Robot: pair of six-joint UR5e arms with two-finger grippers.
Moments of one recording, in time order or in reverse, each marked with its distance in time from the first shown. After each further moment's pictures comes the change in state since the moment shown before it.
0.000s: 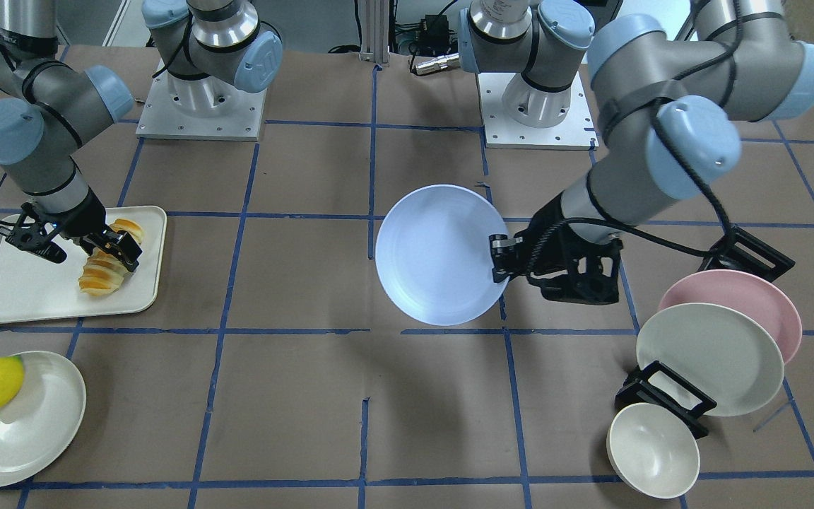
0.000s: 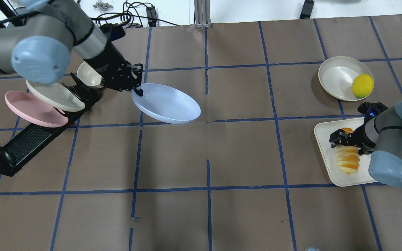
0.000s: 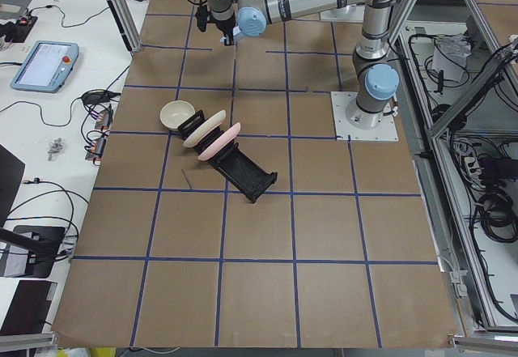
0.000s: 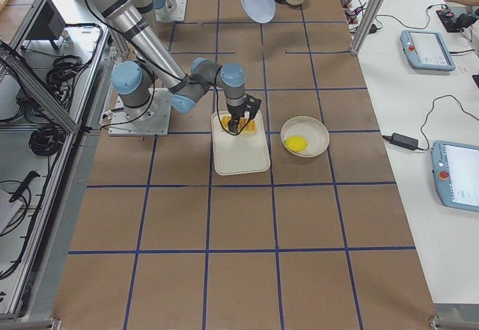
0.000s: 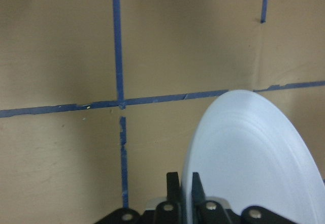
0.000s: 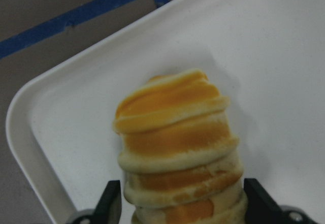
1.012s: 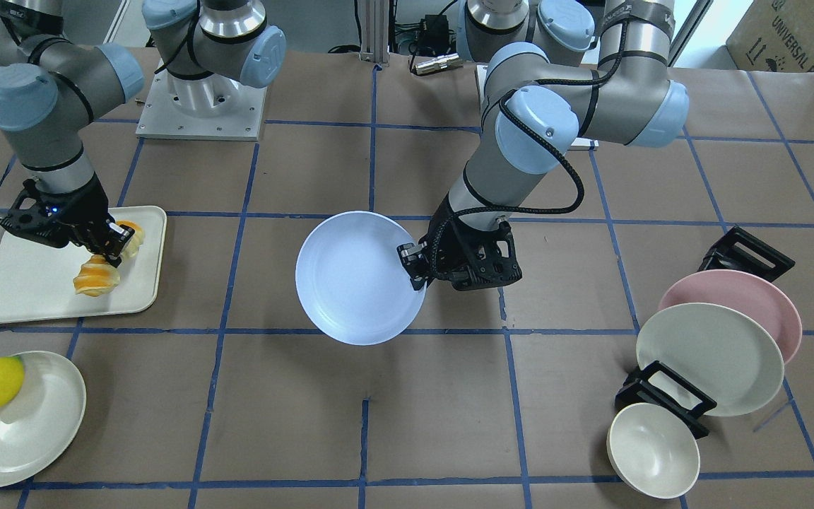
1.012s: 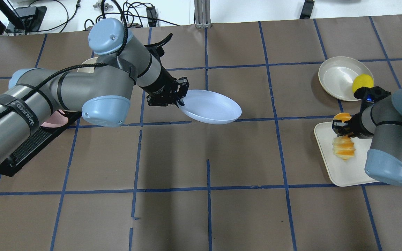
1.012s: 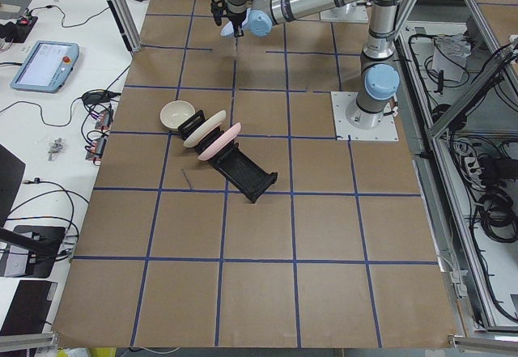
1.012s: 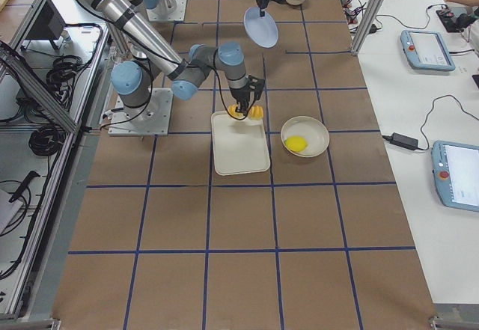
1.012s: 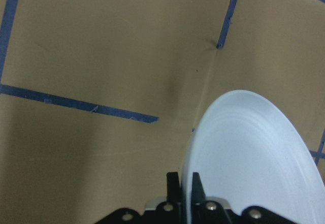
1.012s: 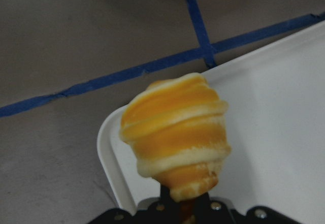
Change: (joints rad) left arm -0.162 -0.010 -0.141 0.342 0.010 -0.400; right arm 0.133 -0.130 -0.034 0.001 -0.004 0.008
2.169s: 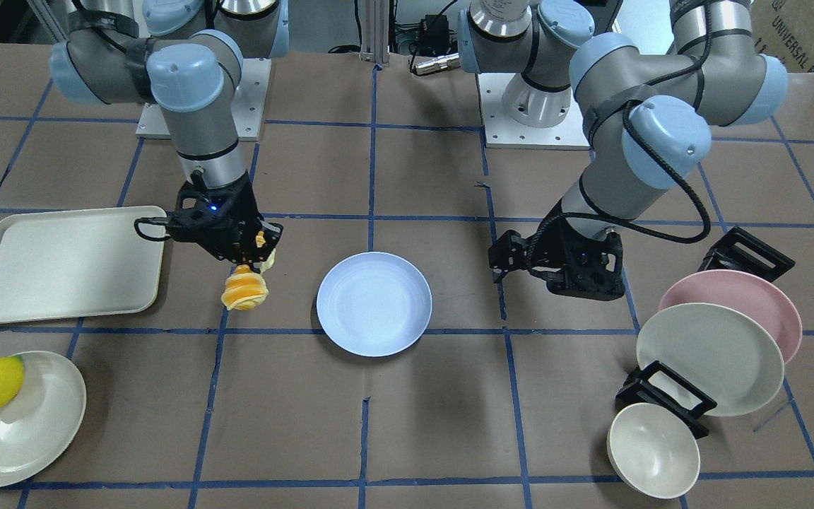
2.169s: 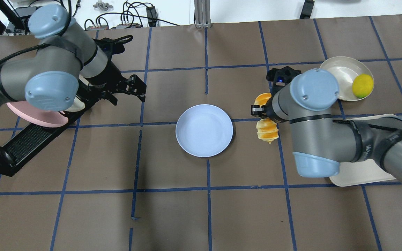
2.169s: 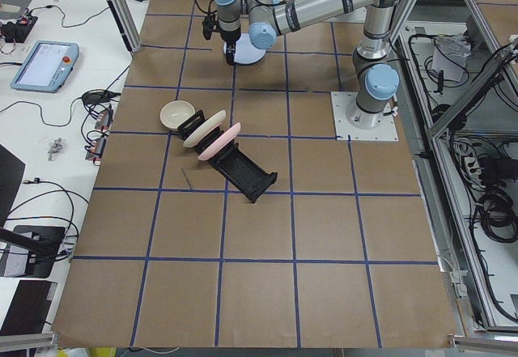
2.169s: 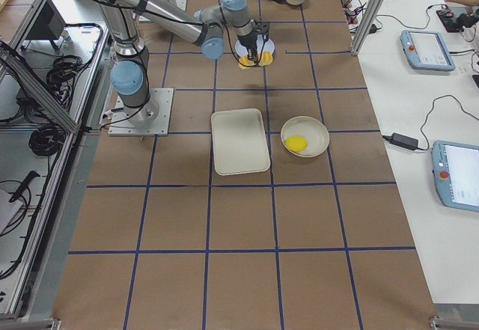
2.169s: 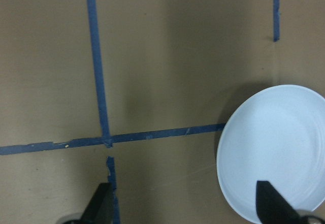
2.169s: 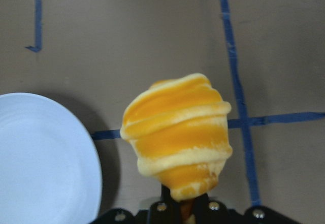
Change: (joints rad) left arm 0.246 0.079 0.028 -0.273 0.147 0.597; right arm 0.547 0.107 -0.197 -0.005 -0.016 0.379
